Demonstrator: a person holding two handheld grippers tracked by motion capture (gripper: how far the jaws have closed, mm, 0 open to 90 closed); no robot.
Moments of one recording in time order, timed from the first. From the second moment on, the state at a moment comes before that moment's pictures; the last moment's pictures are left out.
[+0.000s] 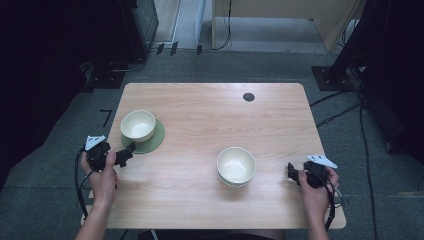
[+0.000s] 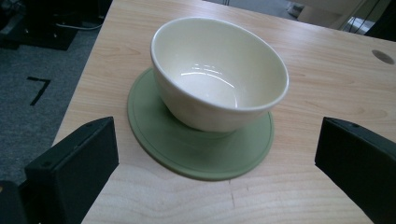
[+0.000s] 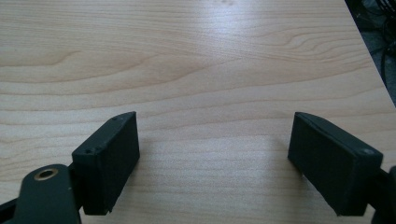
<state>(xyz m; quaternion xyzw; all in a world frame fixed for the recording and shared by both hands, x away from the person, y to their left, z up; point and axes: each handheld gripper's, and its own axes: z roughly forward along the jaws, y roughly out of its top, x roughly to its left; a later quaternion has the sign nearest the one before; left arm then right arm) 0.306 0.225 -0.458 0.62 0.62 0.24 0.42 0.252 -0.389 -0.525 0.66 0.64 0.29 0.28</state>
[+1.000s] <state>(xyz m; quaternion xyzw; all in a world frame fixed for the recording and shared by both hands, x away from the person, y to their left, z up) 0.258 0.227 -0.504 0.64 0.61 0.23 0.41 0.252 -0.389 -0.525 0.66 0.64 0.29 0.28</state>
